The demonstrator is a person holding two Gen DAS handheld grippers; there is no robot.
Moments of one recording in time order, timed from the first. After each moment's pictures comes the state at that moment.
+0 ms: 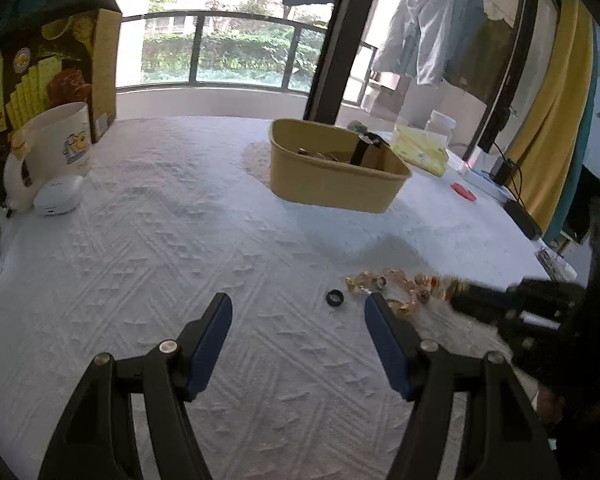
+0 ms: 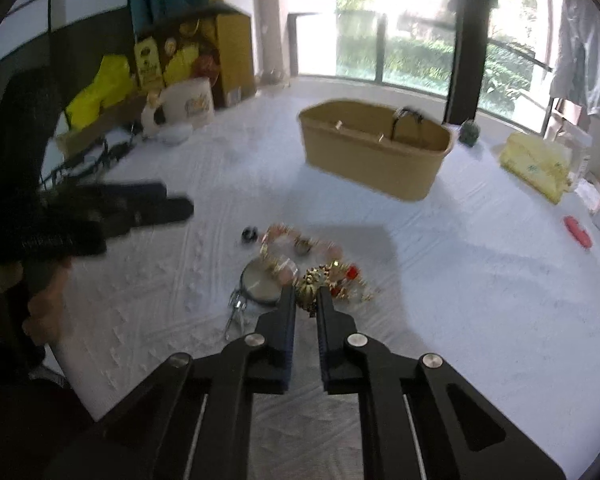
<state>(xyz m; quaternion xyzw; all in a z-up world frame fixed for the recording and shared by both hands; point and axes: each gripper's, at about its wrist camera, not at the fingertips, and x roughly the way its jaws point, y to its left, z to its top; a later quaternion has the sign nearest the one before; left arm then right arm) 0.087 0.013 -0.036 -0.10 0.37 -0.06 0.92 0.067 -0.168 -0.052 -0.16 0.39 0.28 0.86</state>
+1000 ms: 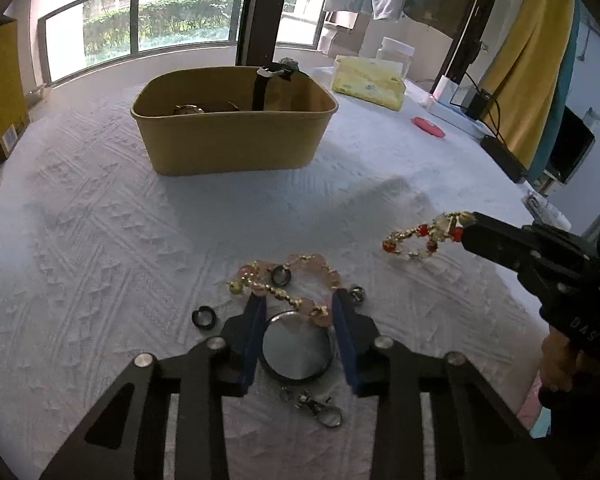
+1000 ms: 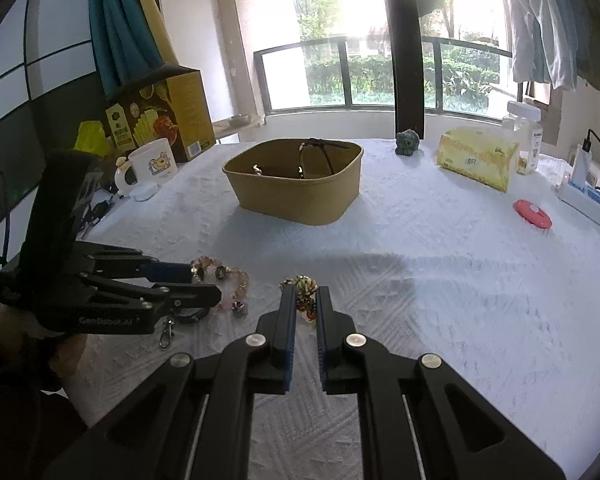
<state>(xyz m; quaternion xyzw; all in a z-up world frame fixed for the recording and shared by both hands) 0.140 -0.068 -0.055 -0.04 0.45 -0.13 0.88 0.091 -0.252 -0.029 -0.08 0.35 0.26 0.89</state>
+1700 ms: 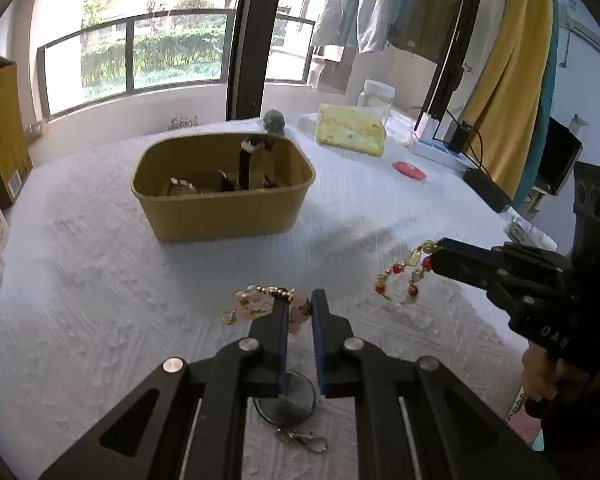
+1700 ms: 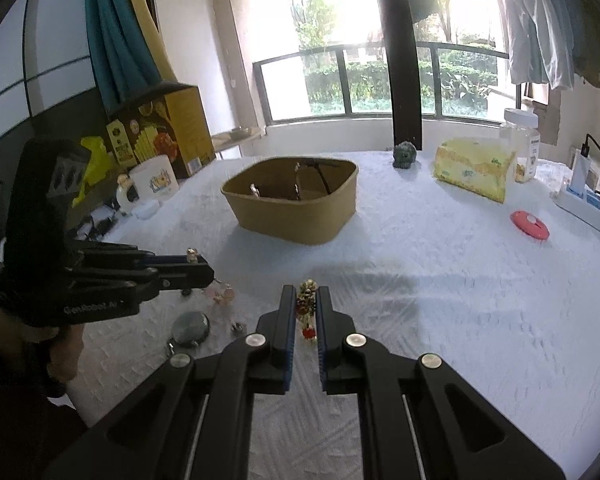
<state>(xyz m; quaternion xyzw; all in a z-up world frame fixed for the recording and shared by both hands) 0.142 -0.072 -0.013 -0.04 0.39 -0.14 0.91 0.102 -0.257 -0.014 -0.06 0.34 0.27 0.90</state>
